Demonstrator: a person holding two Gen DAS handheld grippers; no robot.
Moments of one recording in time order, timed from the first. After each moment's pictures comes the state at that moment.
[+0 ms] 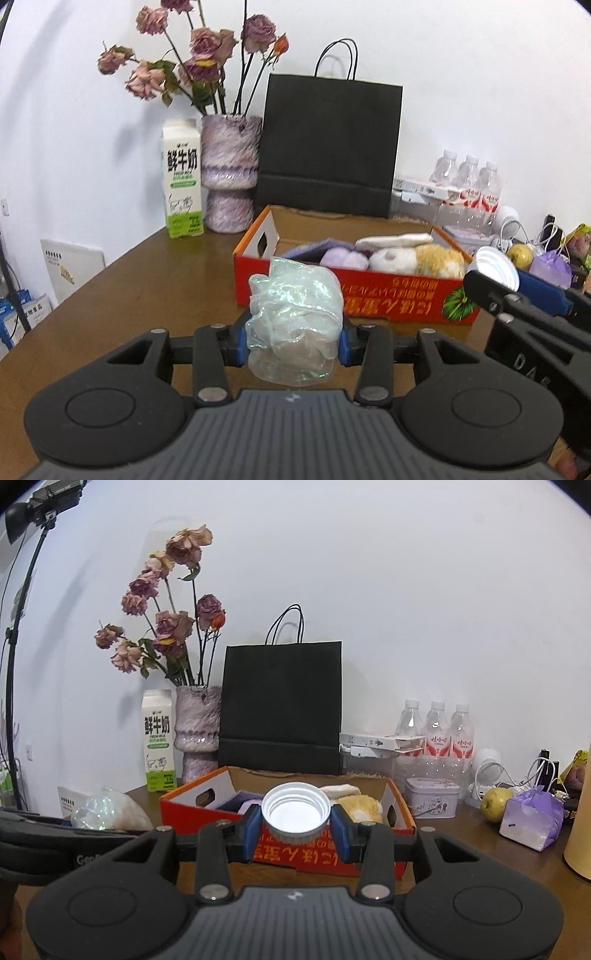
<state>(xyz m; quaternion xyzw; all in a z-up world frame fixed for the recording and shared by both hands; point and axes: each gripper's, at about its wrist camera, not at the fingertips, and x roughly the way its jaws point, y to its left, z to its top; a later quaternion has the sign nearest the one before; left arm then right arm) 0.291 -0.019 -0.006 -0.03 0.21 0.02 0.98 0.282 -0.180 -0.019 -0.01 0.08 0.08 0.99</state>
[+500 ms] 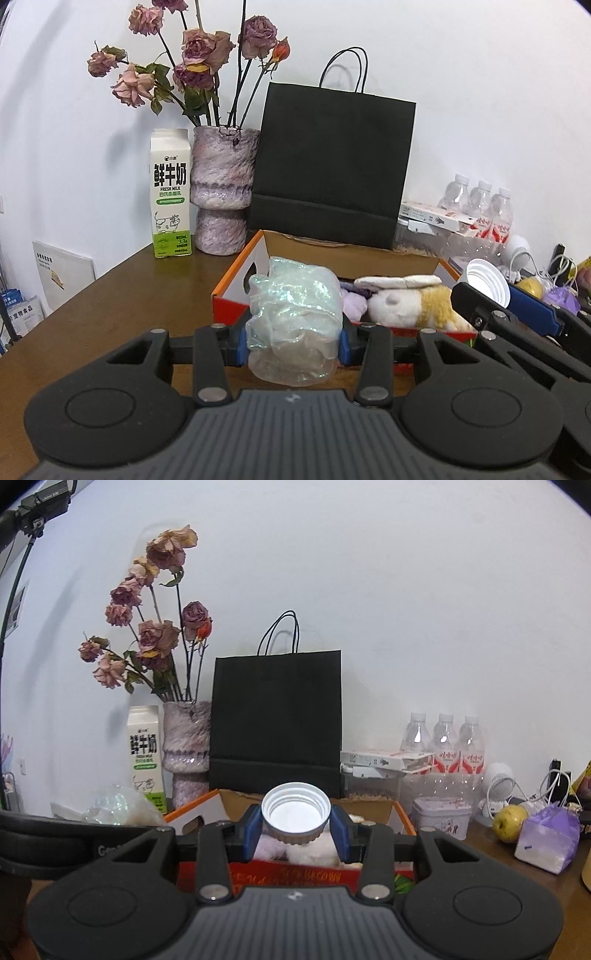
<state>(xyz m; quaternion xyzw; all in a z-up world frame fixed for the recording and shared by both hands) 0.347 -0.025 0.005 -0.06 0.19 0.02 0.98 0.335 -0.177 -0.008 -0.01 0.06 0.07 1.00</state>
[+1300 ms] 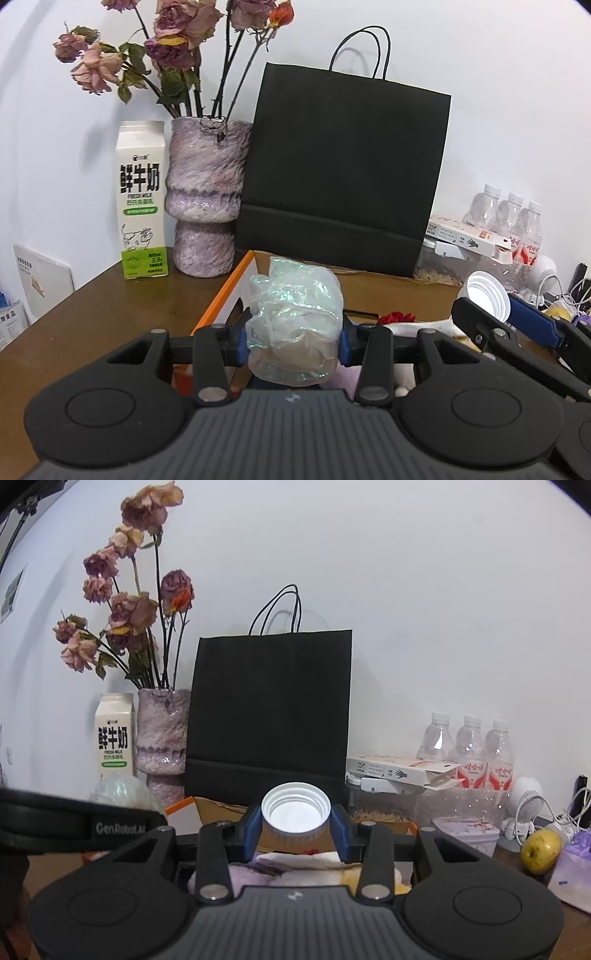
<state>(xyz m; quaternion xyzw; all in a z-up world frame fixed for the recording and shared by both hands) 0.452 -0.018 0.001 -0.07 0.19 0.02 0.98 0.439 -0.168 -0.017 -0.03 0.07 0.07 0.99</state>
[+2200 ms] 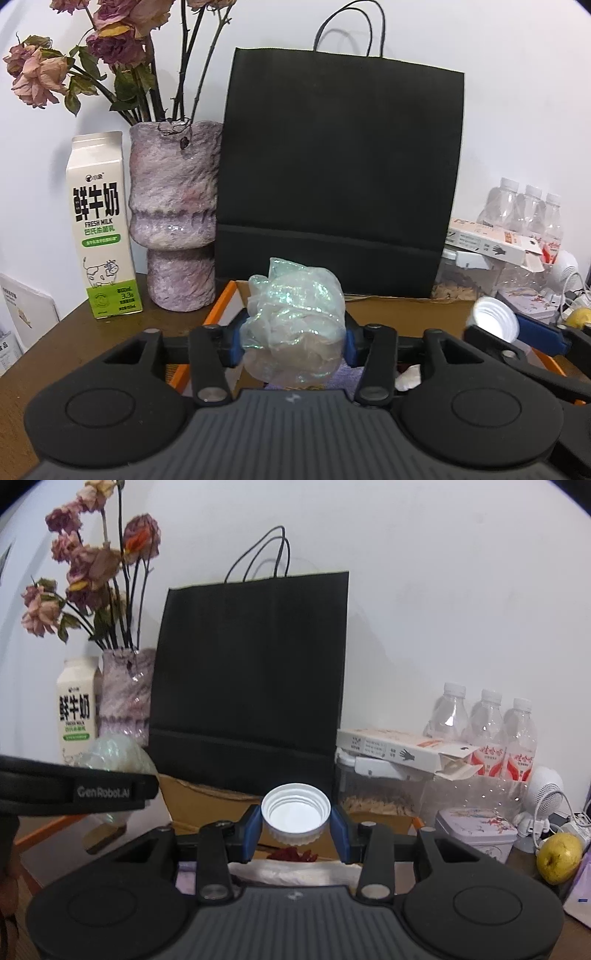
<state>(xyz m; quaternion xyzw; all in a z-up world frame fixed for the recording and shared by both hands) 0.525 -0.019 -0.004 -0.03 0.19 0.01 0.98 0.518 -0.178 -0.028 -0.05 0.12 0.07 0.99</state>
